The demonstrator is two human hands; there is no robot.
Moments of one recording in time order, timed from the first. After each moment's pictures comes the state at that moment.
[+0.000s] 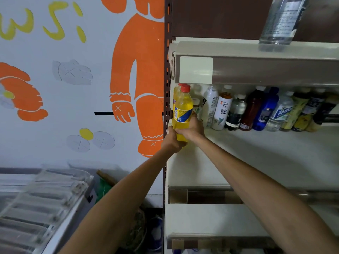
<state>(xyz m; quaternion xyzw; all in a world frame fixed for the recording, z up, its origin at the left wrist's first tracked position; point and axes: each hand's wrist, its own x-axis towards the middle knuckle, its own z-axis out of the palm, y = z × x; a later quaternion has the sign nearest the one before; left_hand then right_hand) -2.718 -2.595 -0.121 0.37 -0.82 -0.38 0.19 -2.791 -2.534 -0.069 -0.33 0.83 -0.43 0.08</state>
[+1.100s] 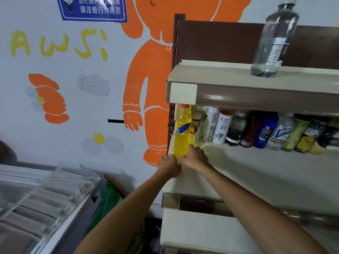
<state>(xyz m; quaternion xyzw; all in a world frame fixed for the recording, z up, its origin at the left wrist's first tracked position) -2.684 -2.536 -0.119 0.45 -0.87 -0.20 0.01 -2.775 -2.476 -0.083 -0.42 0.89 -0.16 0.08</state>
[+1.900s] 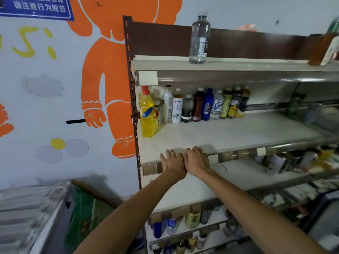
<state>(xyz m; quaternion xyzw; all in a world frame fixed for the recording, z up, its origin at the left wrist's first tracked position) -2.647 -2.357 -0.111 0.27 -0.96 -0.03 0.00 -2.704 -2.281 -0.093 -0.35 0.93 -0.11 -0.06</state>
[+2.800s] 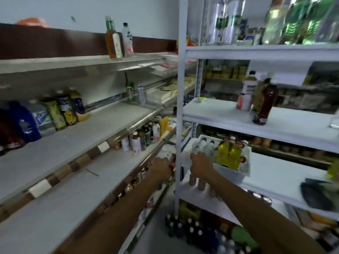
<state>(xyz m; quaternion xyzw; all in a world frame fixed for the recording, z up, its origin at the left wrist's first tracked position) -2.803 -1.904 -0.136 -0.09 -0.99 -0.13 -0.06 -2.783 -1.733 -0.130 0.02 1.00 -0.07 0.00</state>
